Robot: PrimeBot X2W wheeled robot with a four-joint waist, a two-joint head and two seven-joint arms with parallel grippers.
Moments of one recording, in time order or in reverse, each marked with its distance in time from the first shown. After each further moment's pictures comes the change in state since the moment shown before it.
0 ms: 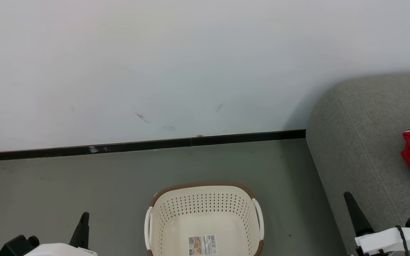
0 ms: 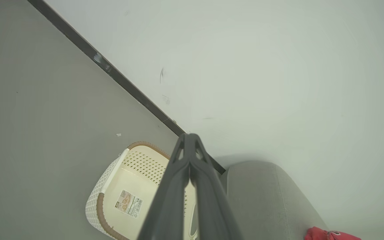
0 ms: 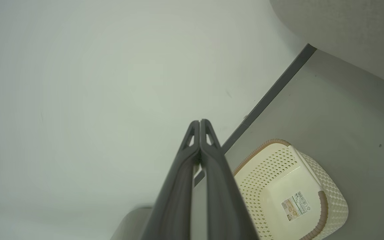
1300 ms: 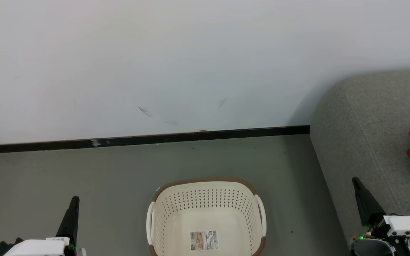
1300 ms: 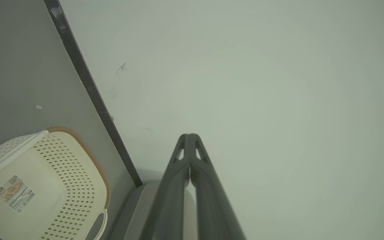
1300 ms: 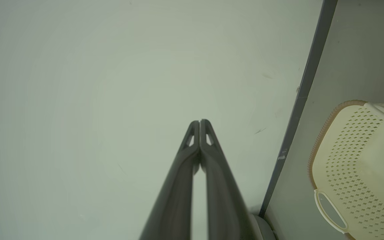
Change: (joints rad) left arm -0.042 -0.063 0.154 0.014 -0.452 -0.149 0.125; right arm -0.083 -0.030 -0.025 0.056 0.576 0.000 0.107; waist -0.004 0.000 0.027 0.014
